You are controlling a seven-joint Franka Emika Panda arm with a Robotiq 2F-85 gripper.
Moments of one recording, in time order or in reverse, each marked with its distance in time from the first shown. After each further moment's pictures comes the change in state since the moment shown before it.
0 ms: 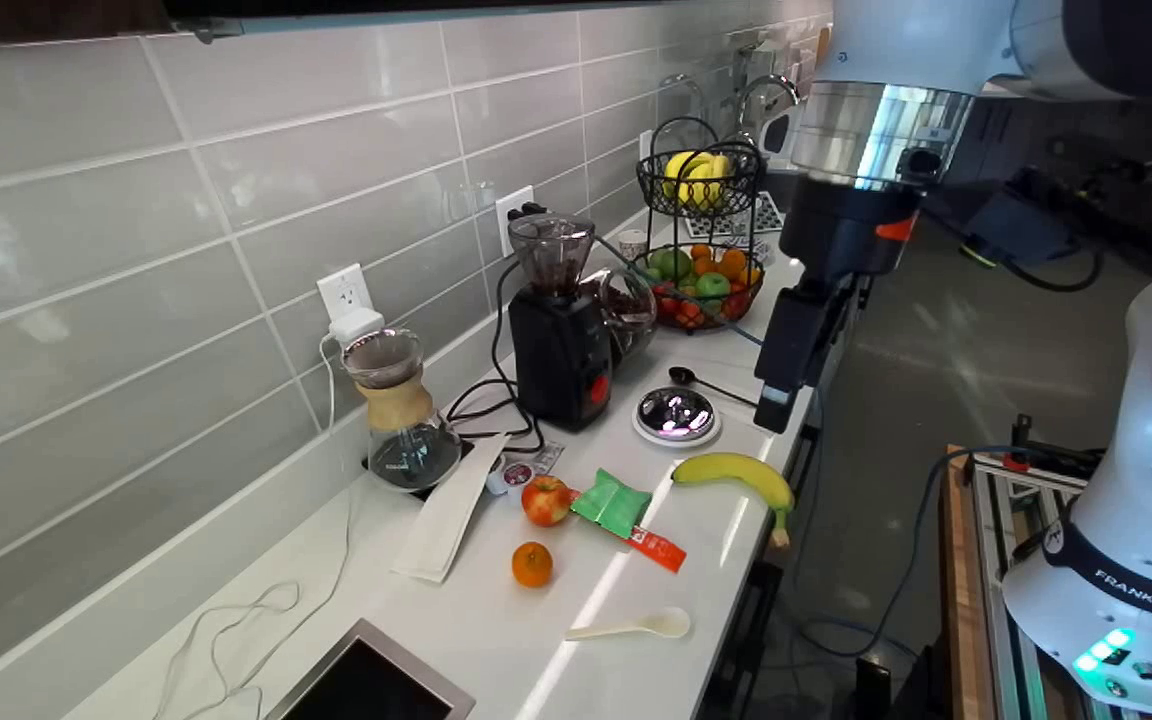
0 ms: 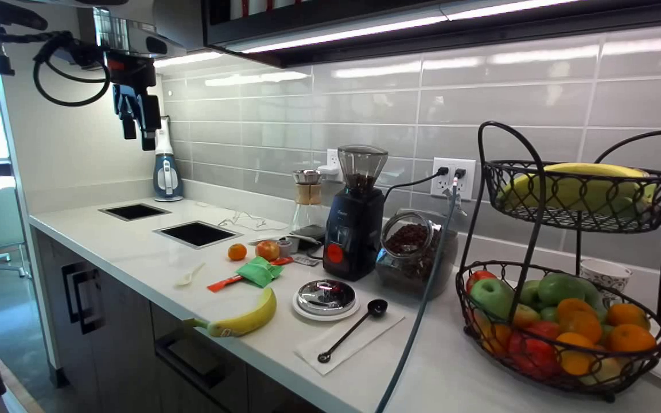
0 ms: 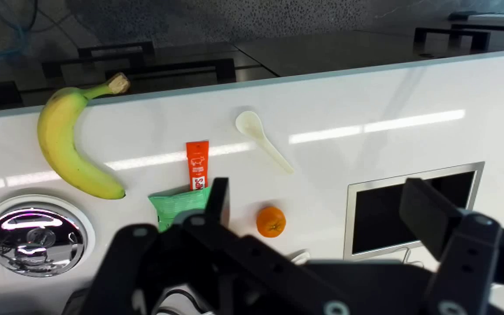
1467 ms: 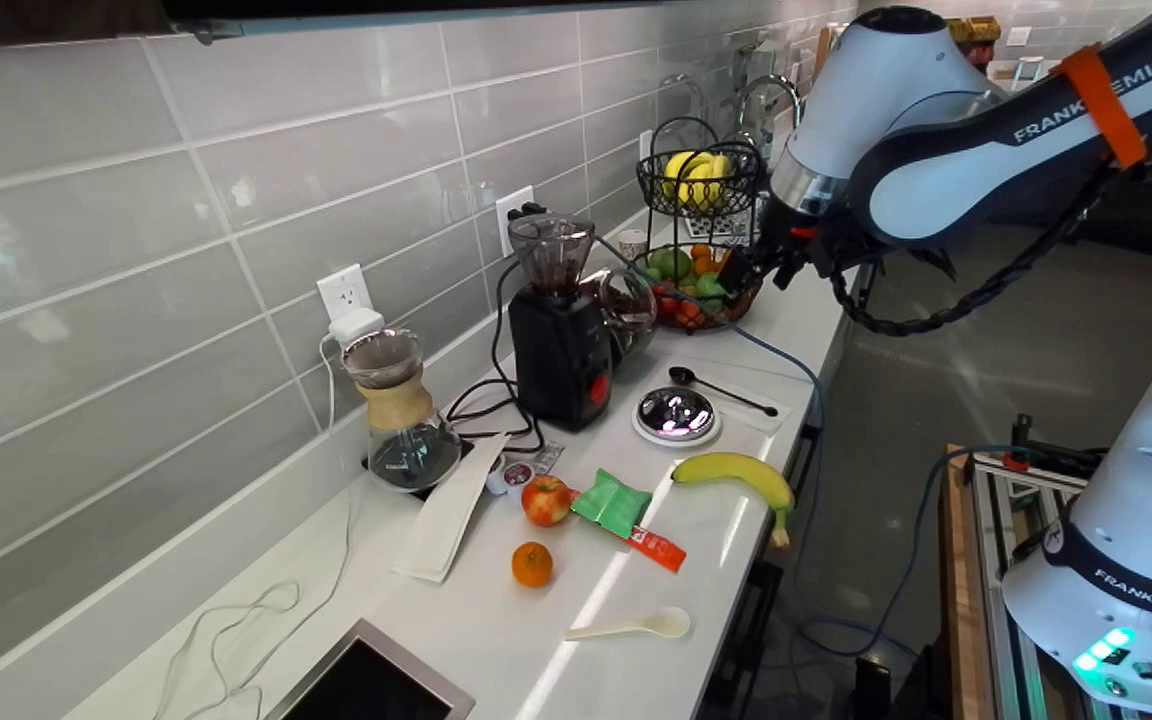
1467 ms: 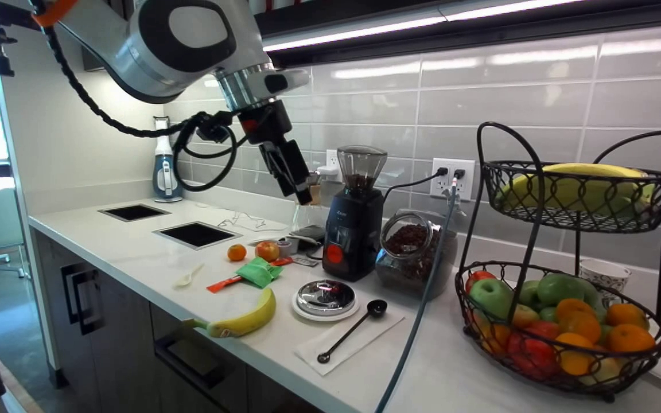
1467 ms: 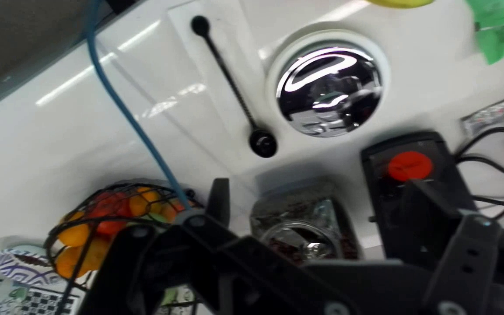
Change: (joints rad) arm -0.562 0.192 -0.115 -0.179 -0.489 0.581 0.032
